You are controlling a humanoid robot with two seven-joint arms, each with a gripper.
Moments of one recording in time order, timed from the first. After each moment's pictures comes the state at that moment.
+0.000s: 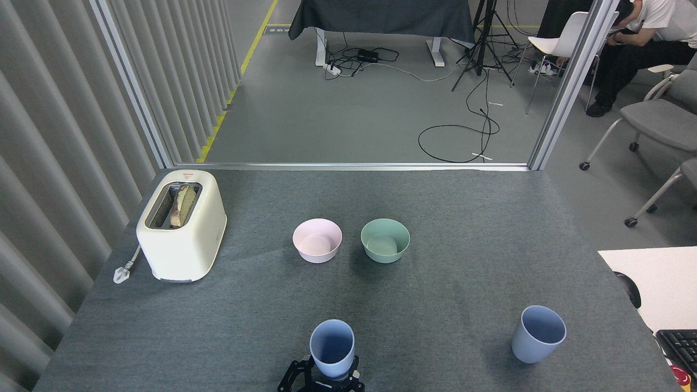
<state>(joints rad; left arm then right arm) 0.00 -0.10 -0.47 -1.14 -1.50 0.09 0.41 0.47 0.05 -0.03 -1.57 1.57 -0.09 -0.45</state>
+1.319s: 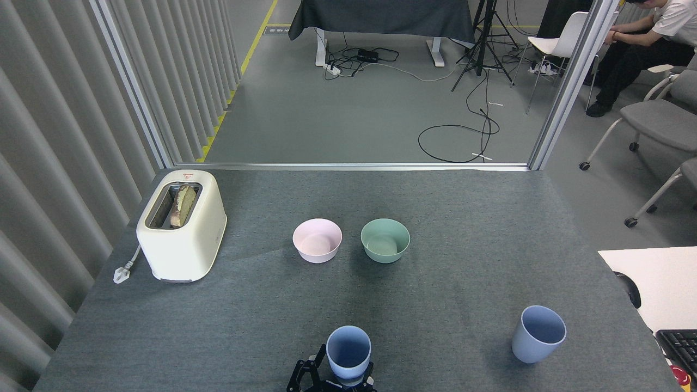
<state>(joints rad) -0.03 -0.10 -0.51 -1.11 -1.49 0.09 0.41 0.46 0.05 -0.03 -1.57 1.57 -0.09 -0.45</state>
